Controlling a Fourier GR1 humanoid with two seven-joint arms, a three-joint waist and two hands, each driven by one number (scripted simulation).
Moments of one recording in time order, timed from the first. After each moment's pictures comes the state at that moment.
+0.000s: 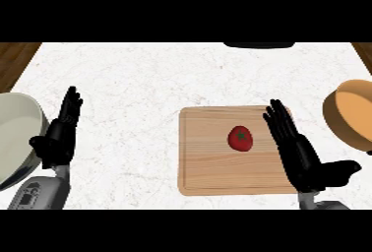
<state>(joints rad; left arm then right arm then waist) -0.17 0.29 -0.05 -1.31 0.11 0.25 -0.18 -0.04 -0.28 0.30 -1.65 -0.33 -0.20 -0.04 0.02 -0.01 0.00</state>
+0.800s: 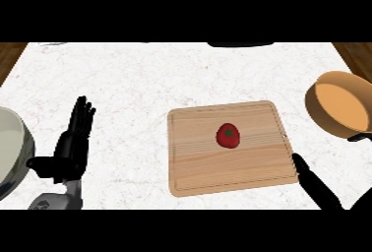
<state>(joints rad) -0.06 0.20 -0.09 -1.46 0.16 0.25 -0.18 0.26 -0.23 0.15 -1.92 0.32 -0.89 -0.39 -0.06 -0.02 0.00</state>
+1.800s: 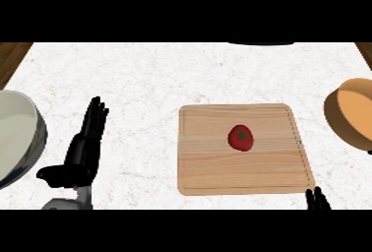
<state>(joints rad) -0.03 0.16 -0.17 -1.55 0.12 0.26 -0.16 0.72 0.00 0.45 -1.98 1.18 -0.72 0.20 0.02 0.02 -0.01</state>
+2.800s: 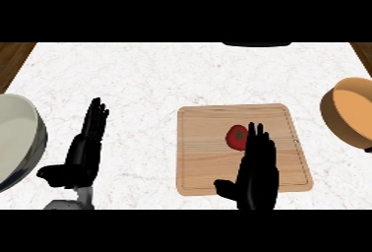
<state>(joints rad) -0.02 0.13 -0.15 -1.56 0.10 0.24 -0.14 -0.02 0.00 0.57 -1.67 1.31 -0.28 1.03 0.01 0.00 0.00</state>
